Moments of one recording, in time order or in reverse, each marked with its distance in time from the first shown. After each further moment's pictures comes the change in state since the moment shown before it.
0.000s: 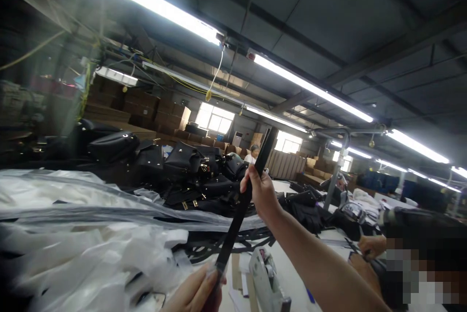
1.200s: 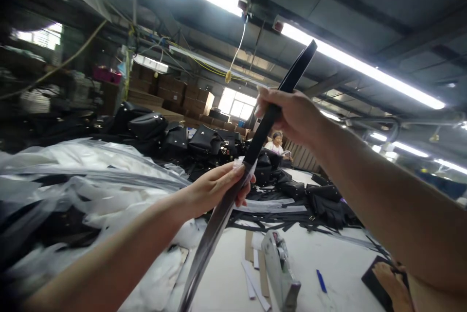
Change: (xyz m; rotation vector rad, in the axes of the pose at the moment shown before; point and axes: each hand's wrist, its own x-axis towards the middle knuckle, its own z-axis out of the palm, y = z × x) left_hand 0.053 0.161 -0.024 -0.211 -0.106 0.294; right_hand 0.092 -0.124 0.012 -0.058 -0.282 0.054
